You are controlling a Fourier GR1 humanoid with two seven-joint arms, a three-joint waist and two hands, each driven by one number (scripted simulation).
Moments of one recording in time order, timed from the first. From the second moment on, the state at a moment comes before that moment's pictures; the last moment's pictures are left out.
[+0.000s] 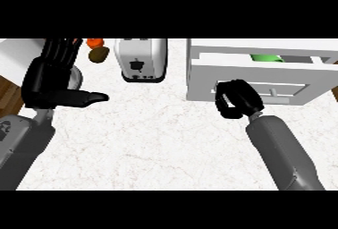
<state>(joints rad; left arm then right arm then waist) -0.50 0.56 -0.29 -1.36 0.70 0.24 -0.24 -0.59 -0.20 0.15 -0.86 0.90 -0.09 -0.30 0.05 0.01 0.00</state>
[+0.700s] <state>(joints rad) -0.43 0.56 -0.26 -1.38 0.71 0.14 -0.27 -0.87 -0.22 0.00 -0.38 0.84 -0.08 -0.49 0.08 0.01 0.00</state>
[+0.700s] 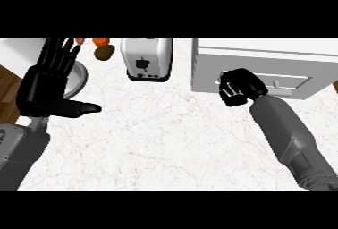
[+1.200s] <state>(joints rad) -0.44 0.55 -0.26 -1.36 0.71 0.09 -0.28 -0.89 -0.25 -0.04 -0.32 0.80 0.01 -0.60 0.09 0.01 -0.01</state>
